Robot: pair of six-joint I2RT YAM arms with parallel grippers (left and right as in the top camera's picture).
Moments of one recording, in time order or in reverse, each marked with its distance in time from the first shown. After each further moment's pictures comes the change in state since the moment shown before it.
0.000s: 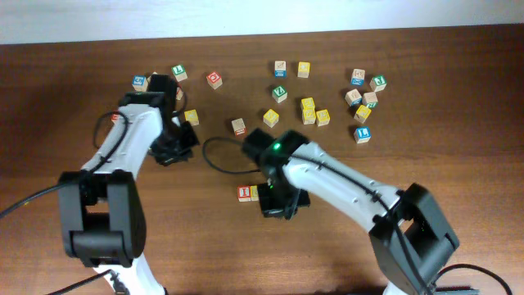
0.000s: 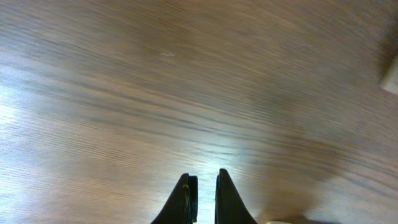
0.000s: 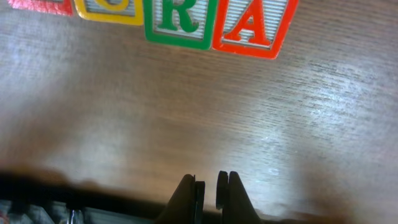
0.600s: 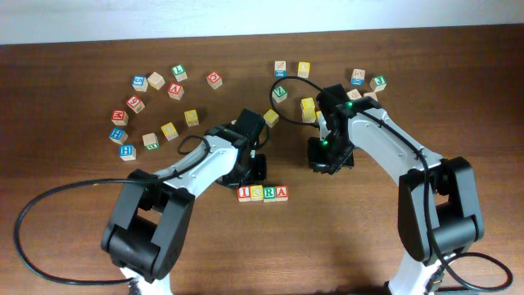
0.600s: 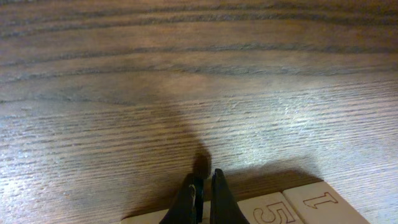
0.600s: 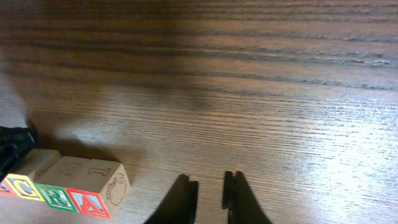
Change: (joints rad) left arm -0.445 -0.004 -0.204 0.303 0.053 -0.003; right arm -0.472 0.047 -0.045 0.216 -0.052 -0.267
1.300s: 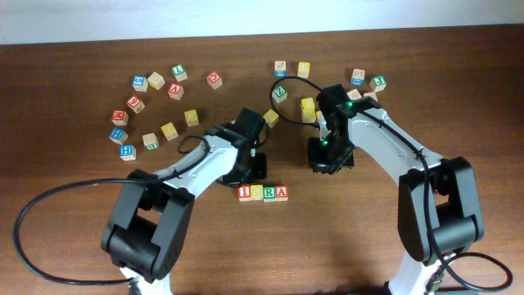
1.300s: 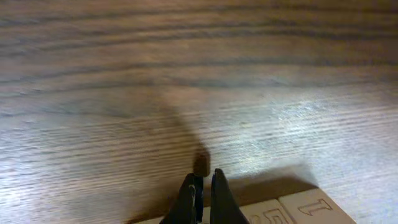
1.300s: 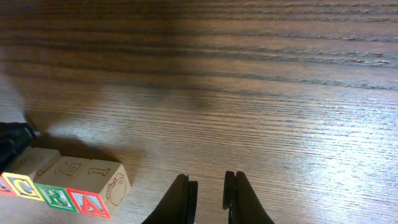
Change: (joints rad) left arm 0.003 0.000 0.000 0.019 -0.003 0.000; right arm 0.000 0.000 0.000 0.000 0.000 0.000
